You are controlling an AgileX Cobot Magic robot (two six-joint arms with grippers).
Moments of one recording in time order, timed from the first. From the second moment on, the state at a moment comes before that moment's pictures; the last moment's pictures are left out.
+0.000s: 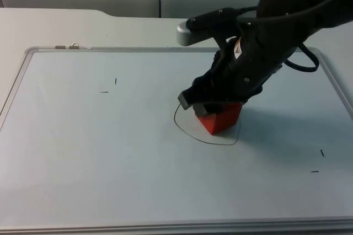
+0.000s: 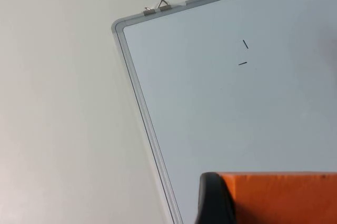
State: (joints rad) right arm 0.59 2.09 -1.24 -0.13 0.35 0.11; left arm -0.30 0.75 -0.73 0.09 0.80 -0.08
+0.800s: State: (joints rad) right arm 0.59 2.09 -1.24 -0.13 0.33 0.11; left arm -0.30 0.75 -0.73 0.09 0.80 -0.08
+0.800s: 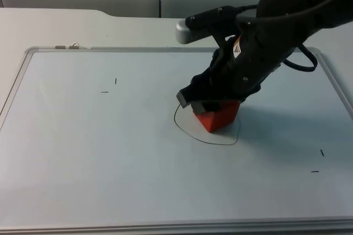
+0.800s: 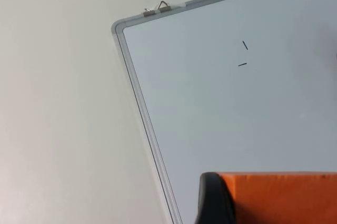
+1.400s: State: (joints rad) right arm 0.59 1.94 -1.24 -0.13 0.37 0.08; left arm -0.30 0.75 -0.73 0.09 0.80 -0.08
